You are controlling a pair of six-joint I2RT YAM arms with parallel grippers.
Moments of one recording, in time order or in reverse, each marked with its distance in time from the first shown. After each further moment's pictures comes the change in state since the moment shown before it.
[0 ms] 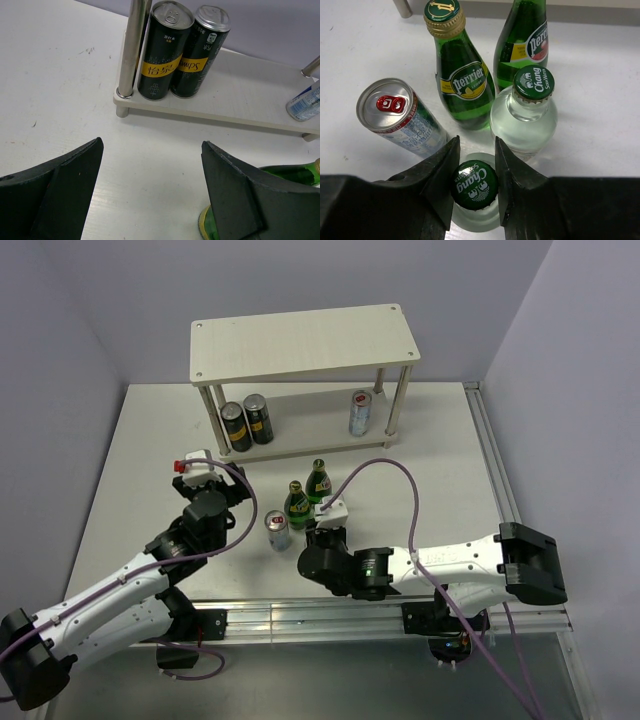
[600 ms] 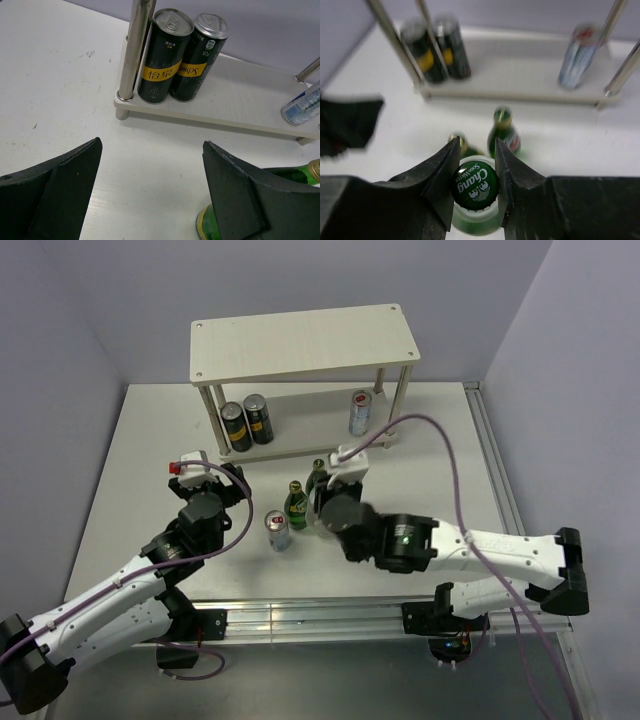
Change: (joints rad) left arm 0.000 -0.039 -0.002 -0.010 -0.003 0.000; right arm -0.073 -0.145 0.314 -0.203 -0.005 -0.242
